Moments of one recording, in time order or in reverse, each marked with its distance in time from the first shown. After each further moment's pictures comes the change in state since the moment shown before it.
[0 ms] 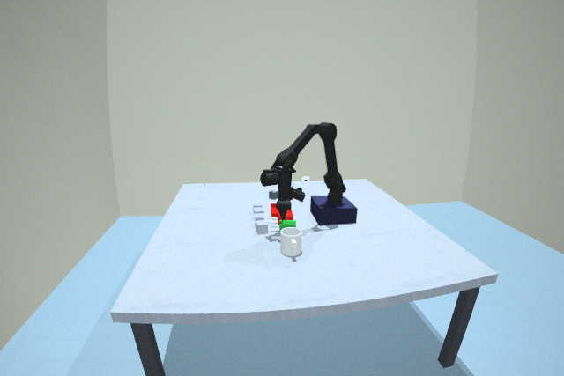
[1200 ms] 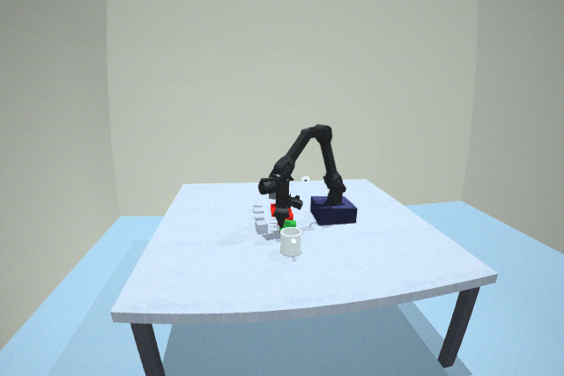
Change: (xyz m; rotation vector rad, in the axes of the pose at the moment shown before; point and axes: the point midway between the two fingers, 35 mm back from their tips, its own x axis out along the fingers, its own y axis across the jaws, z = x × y) arm 0.035 -0.003 -0.008 -0.006 -0.001 -0.001
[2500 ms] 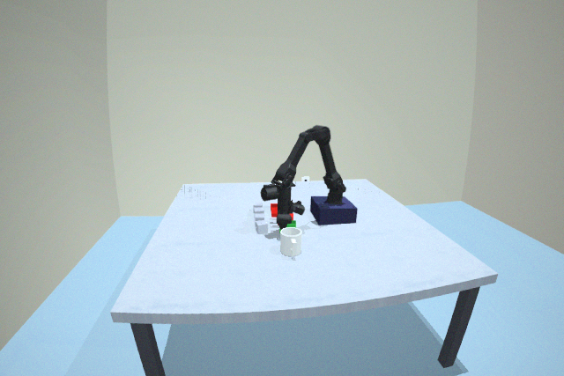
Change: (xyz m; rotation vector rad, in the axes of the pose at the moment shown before) arm 0.027 0.003 0.010 -0.008 -0.005 0.003
